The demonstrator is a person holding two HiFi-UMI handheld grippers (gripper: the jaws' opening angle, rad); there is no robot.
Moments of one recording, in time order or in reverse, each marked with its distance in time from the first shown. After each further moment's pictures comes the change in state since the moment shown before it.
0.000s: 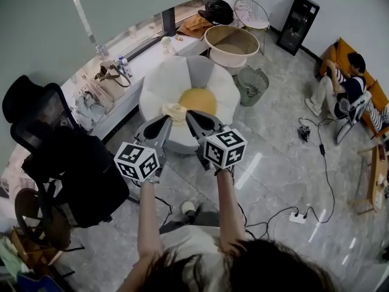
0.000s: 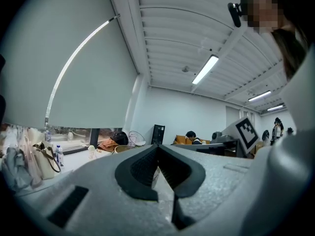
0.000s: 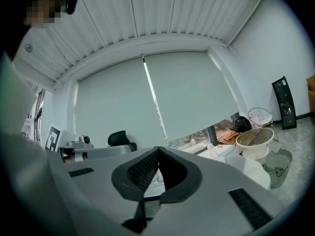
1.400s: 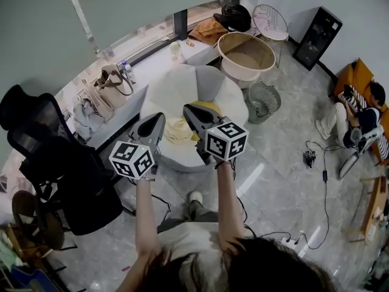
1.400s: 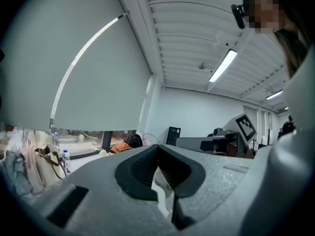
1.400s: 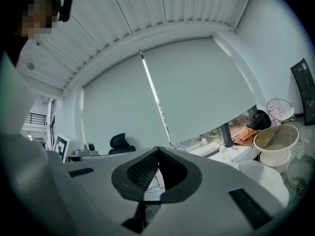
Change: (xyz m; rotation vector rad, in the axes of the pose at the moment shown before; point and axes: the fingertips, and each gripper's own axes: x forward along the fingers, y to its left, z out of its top) left arm 0.124 0.129 0.022 -0.037 -0.017 0.154; right arm 0.140 -0.117 0.050 0.029 0.055 0.174
